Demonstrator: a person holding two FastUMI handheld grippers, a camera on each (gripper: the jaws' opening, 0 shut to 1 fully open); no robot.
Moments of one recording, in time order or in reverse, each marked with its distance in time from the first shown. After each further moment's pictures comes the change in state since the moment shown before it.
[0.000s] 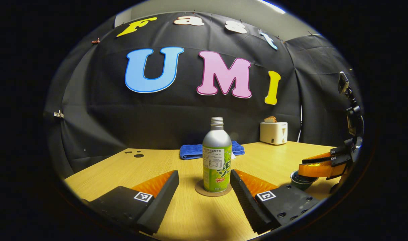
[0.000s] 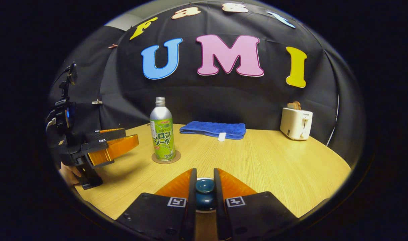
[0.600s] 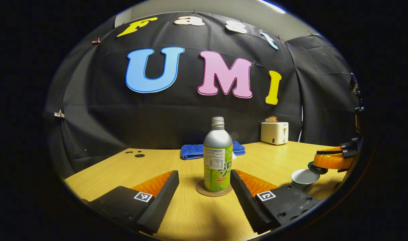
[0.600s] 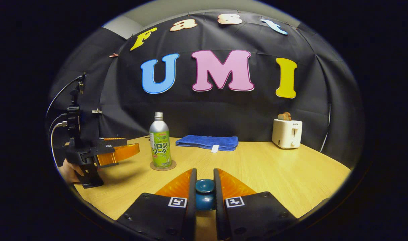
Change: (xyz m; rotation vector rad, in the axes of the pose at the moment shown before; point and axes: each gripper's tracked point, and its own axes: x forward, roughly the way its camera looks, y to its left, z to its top) left arm 0.000 -0.001 0.000 0.000 -0.001 0.000; right arm -0.026 -0.006 0.018 -0.001 -0.143 -0.017
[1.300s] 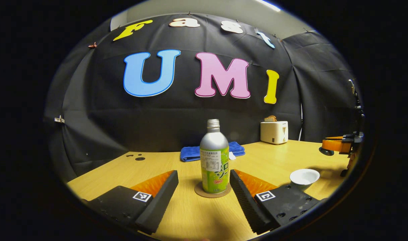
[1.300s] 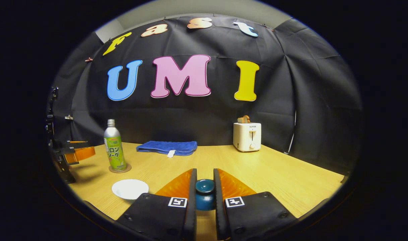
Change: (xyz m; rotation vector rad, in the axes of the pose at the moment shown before) left arm 0.002 -0.006 -0.002 0.016 -0.007 0.012; right arm -0.032 -0.125 0.010 0.020 -0.072 -0.259
